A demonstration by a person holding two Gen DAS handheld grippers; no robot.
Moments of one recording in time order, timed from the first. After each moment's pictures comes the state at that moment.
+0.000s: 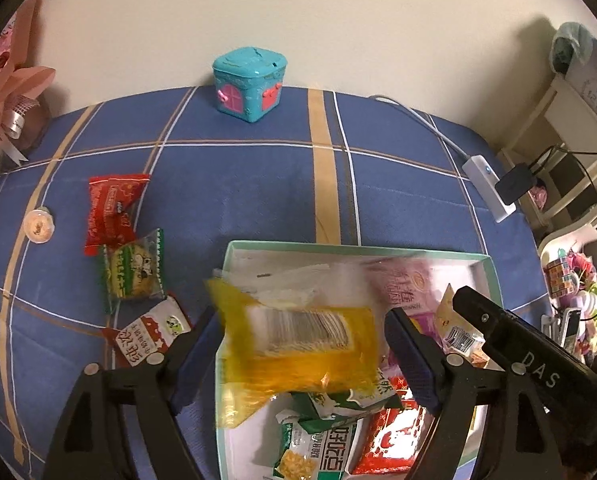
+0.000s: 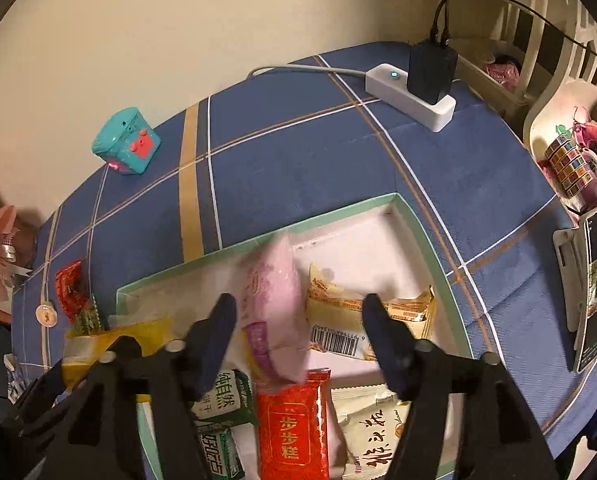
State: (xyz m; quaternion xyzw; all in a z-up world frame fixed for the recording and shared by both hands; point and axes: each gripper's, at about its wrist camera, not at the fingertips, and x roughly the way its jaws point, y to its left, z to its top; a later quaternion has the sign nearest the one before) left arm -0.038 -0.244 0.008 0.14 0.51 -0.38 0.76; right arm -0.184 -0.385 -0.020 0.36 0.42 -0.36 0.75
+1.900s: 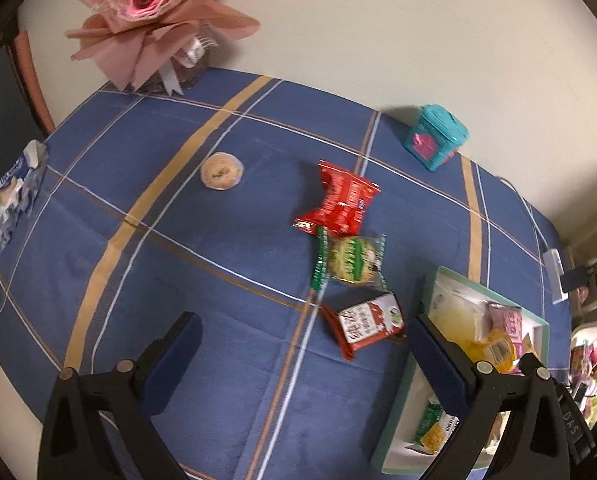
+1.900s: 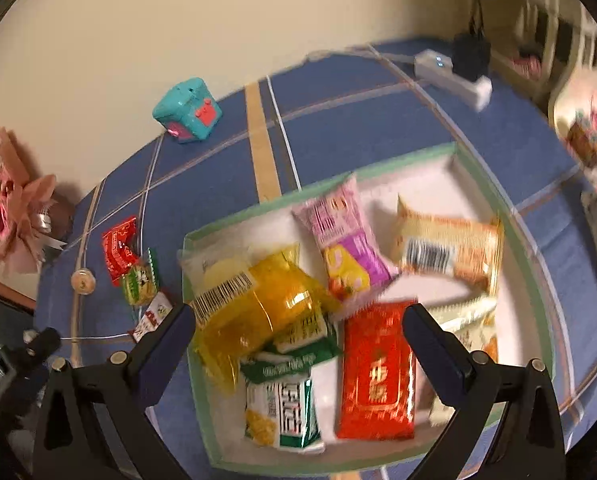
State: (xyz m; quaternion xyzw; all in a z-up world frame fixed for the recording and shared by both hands) left arm 0.046 -0.071 0.028 0.03 0.53 -0.23 0.81; right arm -0.161 -0.302 -0.015 0.34 0.39 -0.33 0.79
